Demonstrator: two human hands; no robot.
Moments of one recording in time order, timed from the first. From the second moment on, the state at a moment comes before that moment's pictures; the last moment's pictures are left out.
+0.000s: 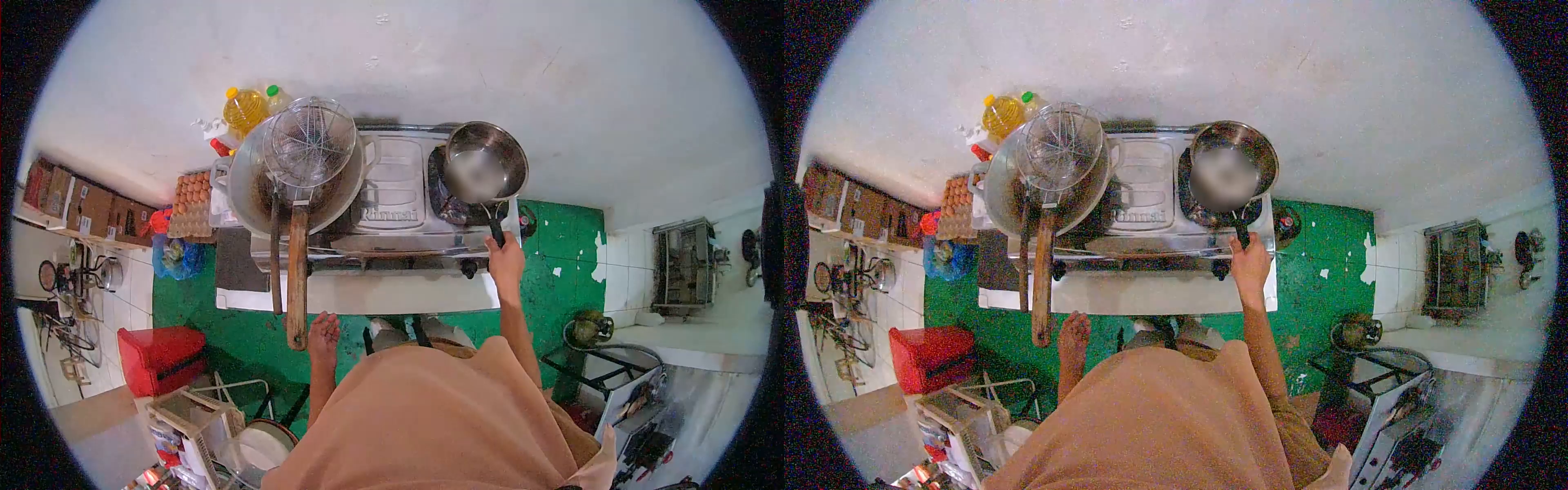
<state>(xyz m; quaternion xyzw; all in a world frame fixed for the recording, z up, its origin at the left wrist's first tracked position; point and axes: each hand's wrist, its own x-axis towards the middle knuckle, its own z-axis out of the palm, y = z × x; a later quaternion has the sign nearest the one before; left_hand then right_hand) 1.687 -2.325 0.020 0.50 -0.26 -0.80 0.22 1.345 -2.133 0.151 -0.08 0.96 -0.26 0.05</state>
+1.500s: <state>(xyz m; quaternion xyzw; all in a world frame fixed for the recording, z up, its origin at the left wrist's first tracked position) 1.715 -2.289 0.014 0.49 -0.25 -0.80 0.23 1.385 -2.078 -0.015 -0.27 0.96 -0.09 0.02</state>
